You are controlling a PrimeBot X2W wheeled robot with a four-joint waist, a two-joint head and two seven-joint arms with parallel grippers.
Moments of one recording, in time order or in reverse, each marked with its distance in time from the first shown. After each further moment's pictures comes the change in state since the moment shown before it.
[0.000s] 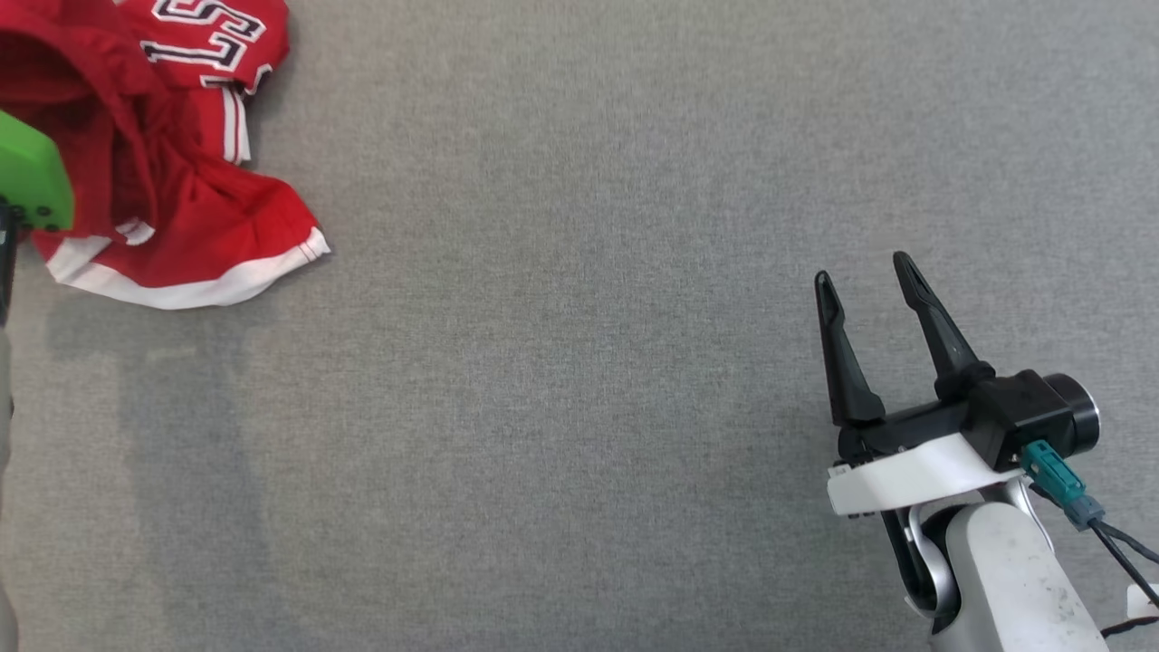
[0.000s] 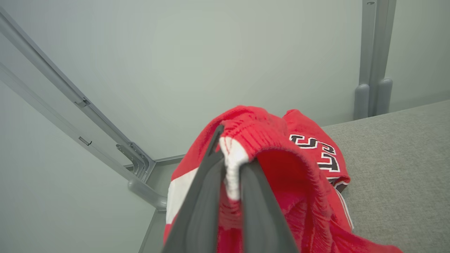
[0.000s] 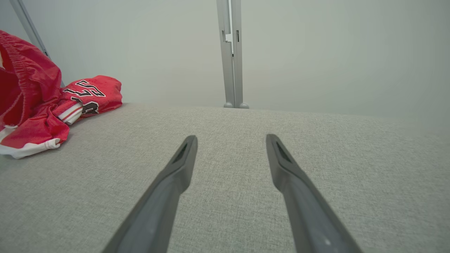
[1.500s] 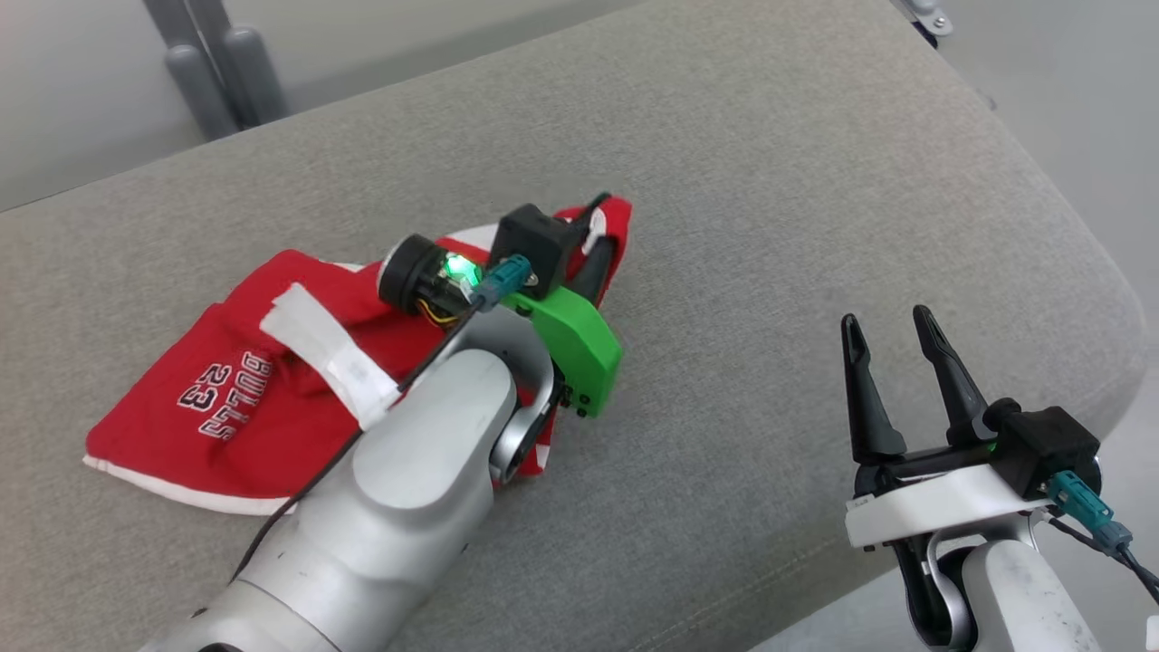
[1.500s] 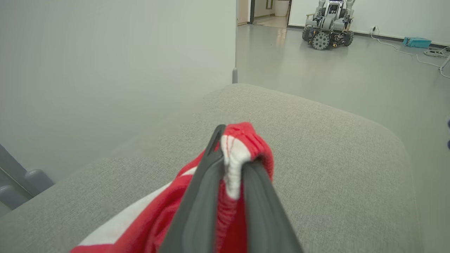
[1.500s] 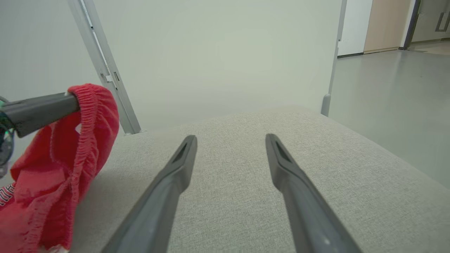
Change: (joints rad) left arm 0.204 -0.393 -0.636 -0.305 -0.374 0.145 0.060; right arm 0.073 -0.002 -0.026 0.033 0.140 0.000 0.000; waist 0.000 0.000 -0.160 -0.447
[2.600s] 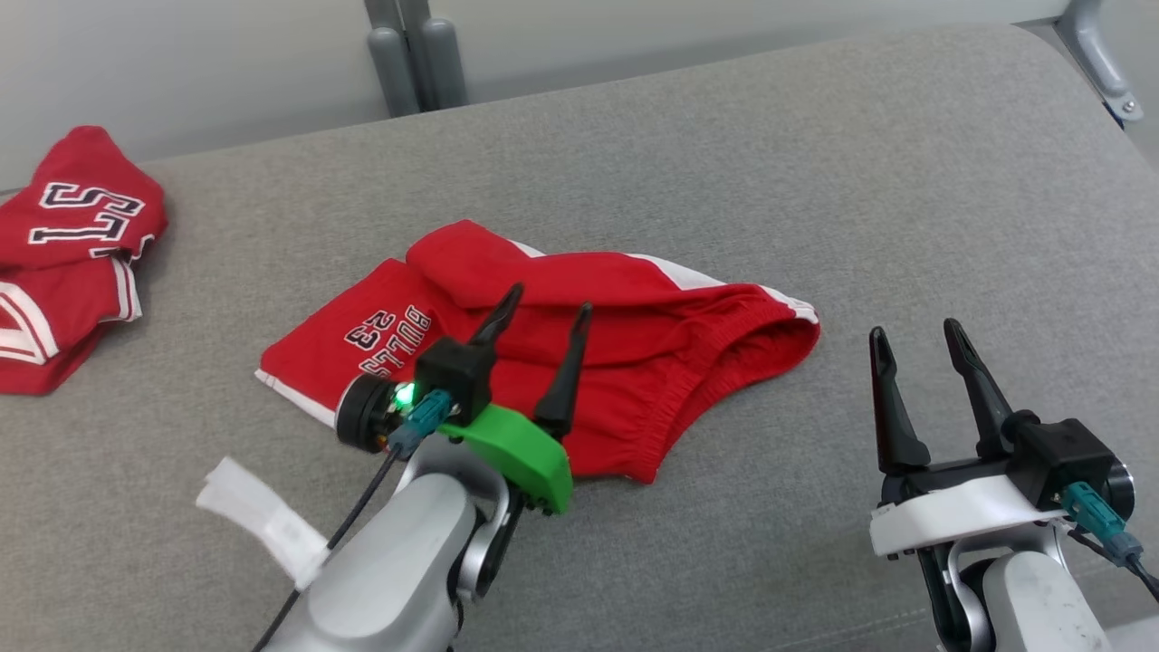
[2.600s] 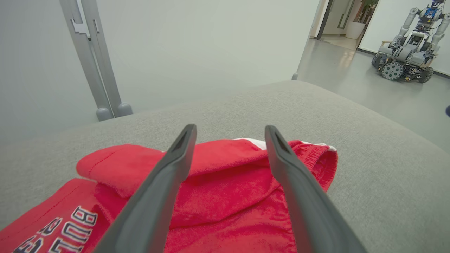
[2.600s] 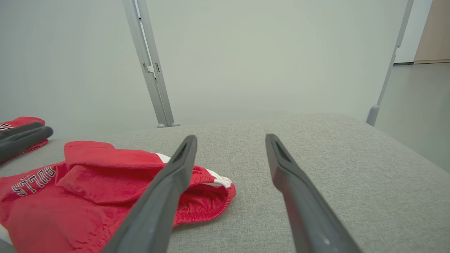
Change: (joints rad) left arm 0.249 0.071 0.042 -0.147 -0.062 0.095 -0.127; right arm 0.021 0.002 -0.059 0.012 -0.073 0.000 0.000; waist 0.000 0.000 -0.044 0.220
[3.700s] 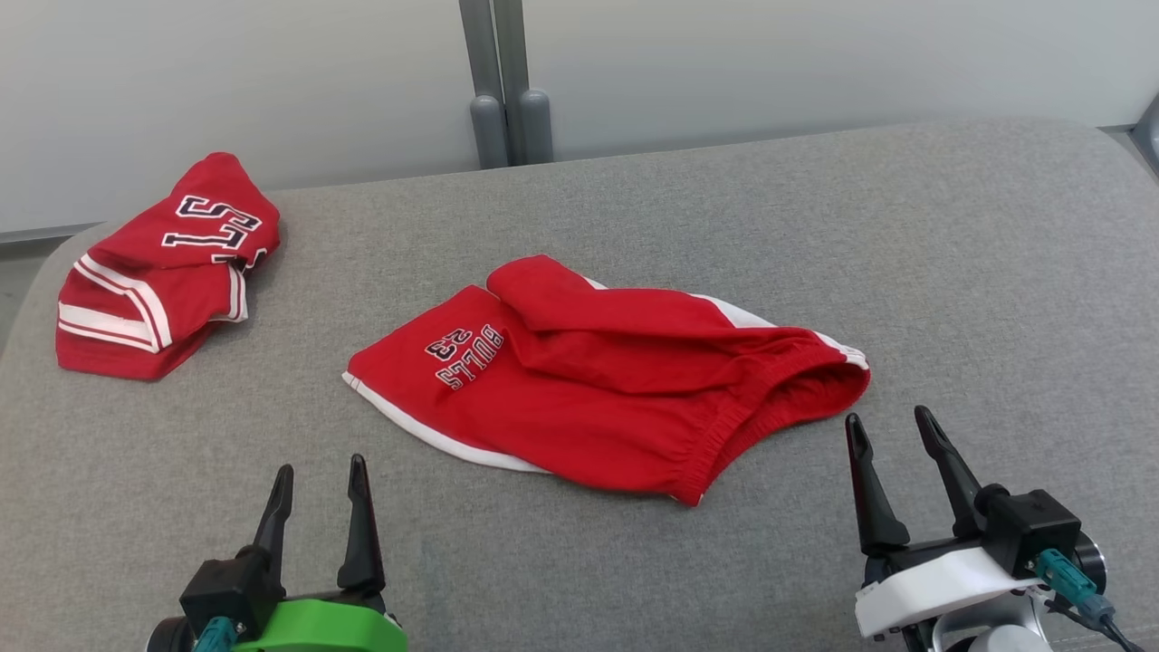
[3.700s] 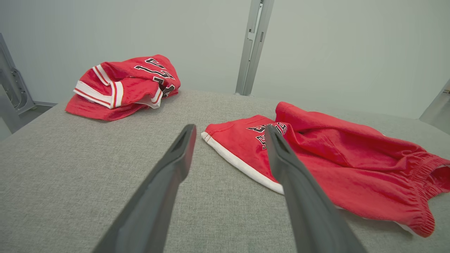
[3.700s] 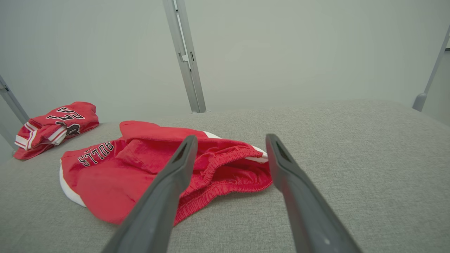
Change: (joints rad) left arm 0.626 -0.055 0.680 -0.340 0.309 -0.105 0.000; right arm 0.125 0.000 0.044 0.021 0.036 0.000 0.000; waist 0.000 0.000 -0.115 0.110
